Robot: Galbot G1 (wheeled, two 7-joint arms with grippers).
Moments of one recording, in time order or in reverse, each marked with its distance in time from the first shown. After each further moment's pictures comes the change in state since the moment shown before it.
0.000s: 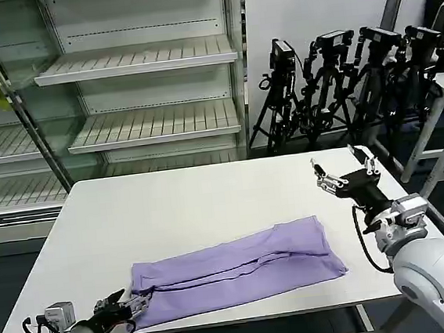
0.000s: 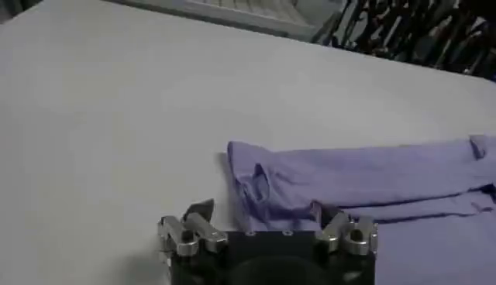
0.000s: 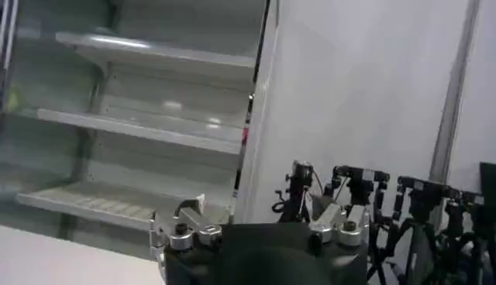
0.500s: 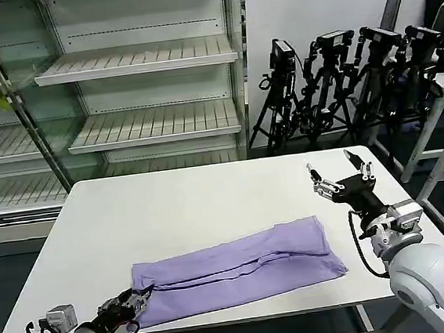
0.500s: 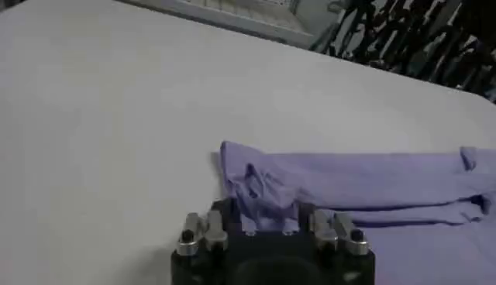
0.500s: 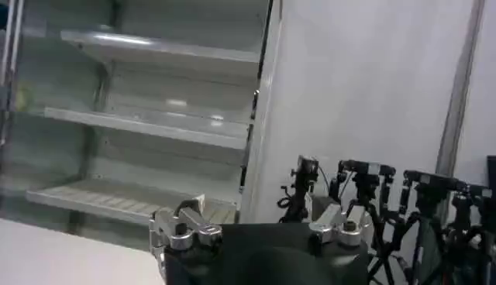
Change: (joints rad) left arm 0.005 -0.045 0.006 -0.003 0.016 0.000 0.017; right arm -0.016 0.020 -0.008 0.004 -0.014 0.000 -0.007
